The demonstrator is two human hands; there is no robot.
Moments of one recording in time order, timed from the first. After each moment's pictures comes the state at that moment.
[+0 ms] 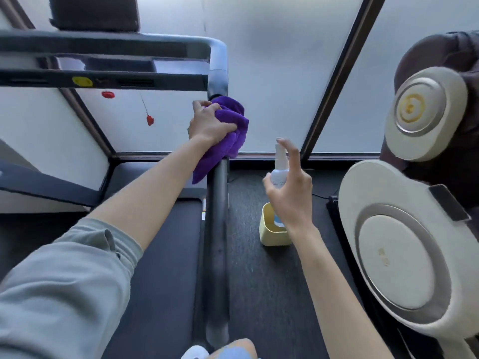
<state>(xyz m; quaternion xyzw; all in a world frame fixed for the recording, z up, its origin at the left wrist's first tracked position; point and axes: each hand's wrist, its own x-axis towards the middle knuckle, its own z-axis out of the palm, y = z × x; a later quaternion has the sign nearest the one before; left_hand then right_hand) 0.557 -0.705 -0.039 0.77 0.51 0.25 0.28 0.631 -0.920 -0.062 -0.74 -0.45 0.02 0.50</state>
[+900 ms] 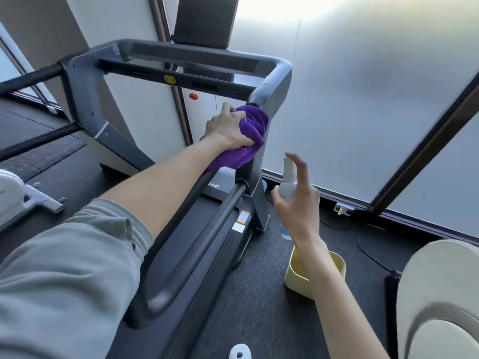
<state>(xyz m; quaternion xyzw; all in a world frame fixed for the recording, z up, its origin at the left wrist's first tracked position) 0.584 -0.742 -0.025 0.77 0.61 0.15 0.05 0.732 -0.896 -0.100 -0.61 -0.59 0.14 0.51</state>
